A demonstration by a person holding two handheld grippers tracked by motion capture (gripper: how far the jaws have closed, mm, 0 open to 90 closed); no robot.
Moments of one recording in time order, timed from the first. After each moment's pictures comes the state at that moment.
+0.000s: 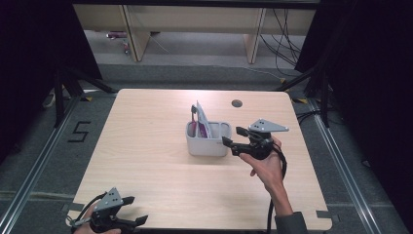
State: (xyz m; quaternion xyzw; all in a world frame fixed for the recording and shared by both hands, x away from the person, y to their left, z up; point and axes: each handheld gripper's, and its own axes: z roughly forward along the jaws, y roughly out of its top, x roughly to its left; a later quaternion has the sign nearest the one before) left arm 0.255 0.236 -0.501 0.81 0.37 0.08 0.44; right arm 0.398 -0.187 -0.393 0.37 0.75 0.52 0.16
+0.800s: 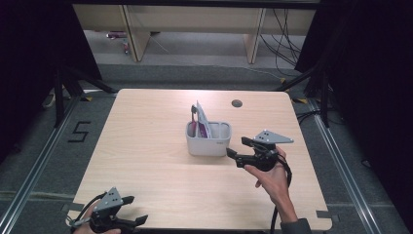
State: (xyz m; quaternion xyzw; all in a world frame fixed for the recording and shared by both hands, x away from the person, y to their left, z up) left arm 0.256 0.238 -0.497 0.82 0.37 0.09 0.42; right arm 0.378 -0.201 -0.411 0.38 0.76 0.51 0.15
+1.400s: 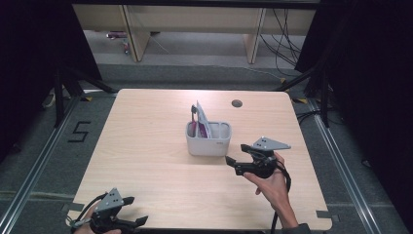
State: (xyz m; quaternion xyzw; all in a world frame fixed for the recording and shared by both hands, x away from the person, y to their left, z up) left arm 0.252 0.235 -0.498 0.82 0.37 0.09 0.43; right arm 0.367 -0.199 -0.425 0.37 0.77 0.49 0.15
